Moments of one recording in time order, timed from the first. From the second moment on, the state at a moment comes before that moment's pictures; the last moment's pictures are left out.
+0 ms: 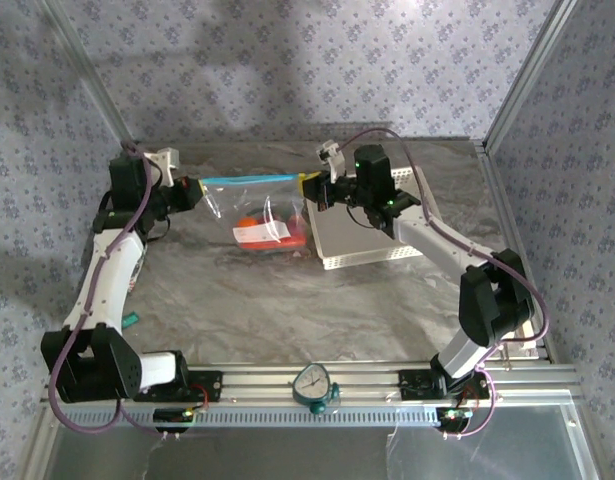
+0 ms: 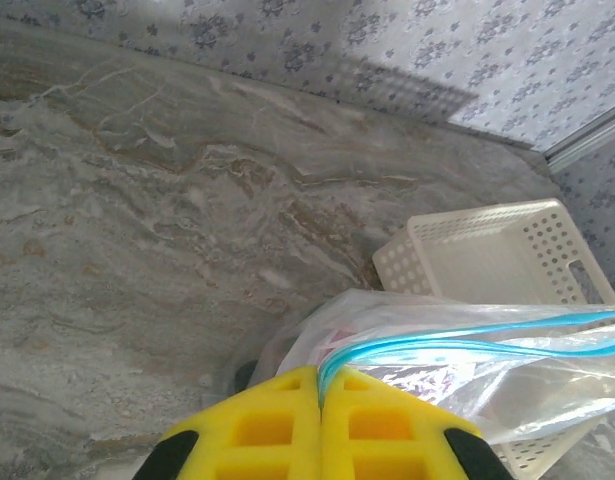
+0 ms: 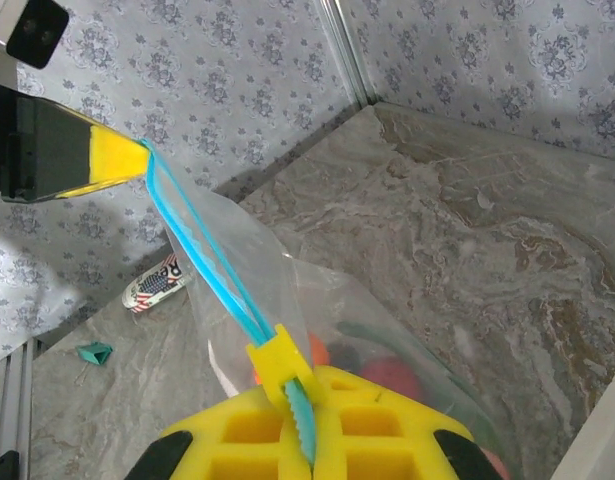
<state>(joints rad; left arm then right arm) 0.05 1.27 1.13 -0.46 0.51 -0.27 0.51 1.63 1.26 0.07 -0.57 0.21</state>
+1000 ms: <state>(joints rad) 0.06 1.24 1.27 -0.59 0.44 -0.23 0.53 1.66 1.36 -0.04 -0.70 0.08</state>
